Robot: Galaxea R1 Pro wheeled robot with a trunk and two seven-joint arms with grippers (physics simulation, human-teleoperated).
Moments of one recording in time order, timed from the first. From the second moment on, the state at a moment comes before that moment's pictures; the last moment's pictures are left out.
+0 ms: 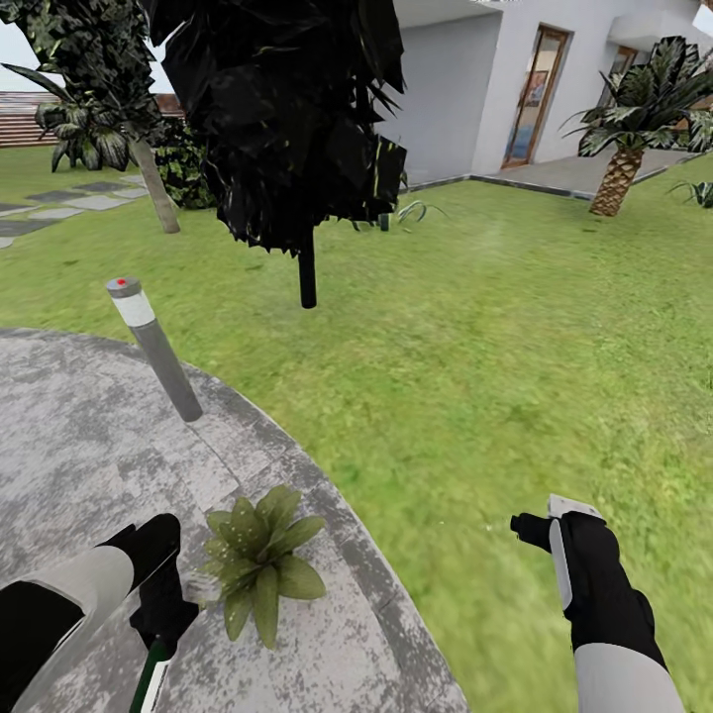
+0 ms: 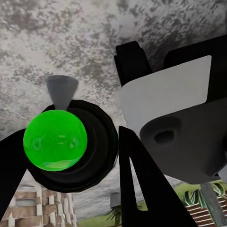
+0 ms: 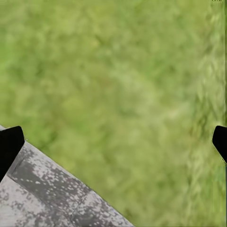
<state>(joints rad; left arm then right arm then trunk) -0.95 0.20 -0.50 -0.06 -0.36 1.01 -0.92 -0.54 0.05 -0.44 -1.19 0.17 0.89 -0.03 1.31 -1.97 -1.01</state>
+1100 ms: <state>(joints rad) -0.91 0.18 -0.50 -0.07 -0.36 1.01 -0.92 -0.54 0.05 -0.44 -1.19 0.17 0.89 -0.03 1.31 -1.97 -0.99</state>
